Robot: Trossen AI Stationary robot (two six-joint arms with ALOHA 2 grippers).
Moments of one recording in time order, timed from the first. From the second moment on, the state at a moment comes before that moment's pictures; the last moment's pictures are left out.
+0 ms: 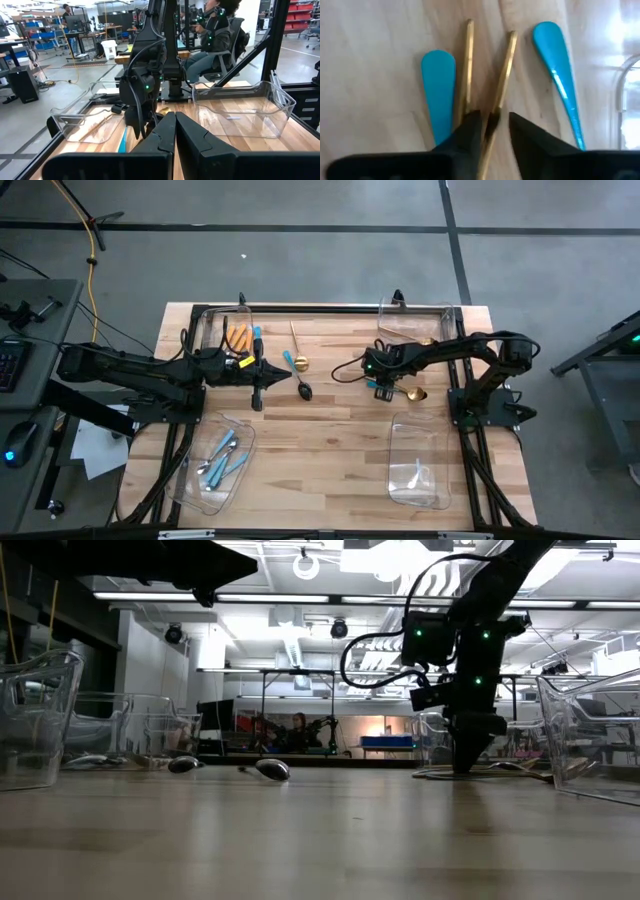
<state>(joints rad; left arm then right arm) 0.02 0.96 0.45 0.50 -0.04 0.08 -0.25 1.64 0.82 -0.57 0.18 -0.03</state>
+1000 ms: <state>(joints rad) 0.02 0.96 0.45 0.50 -0.04 0.08 -0.25 1.61 0.84 -0.55 0.13 -0.04</state>
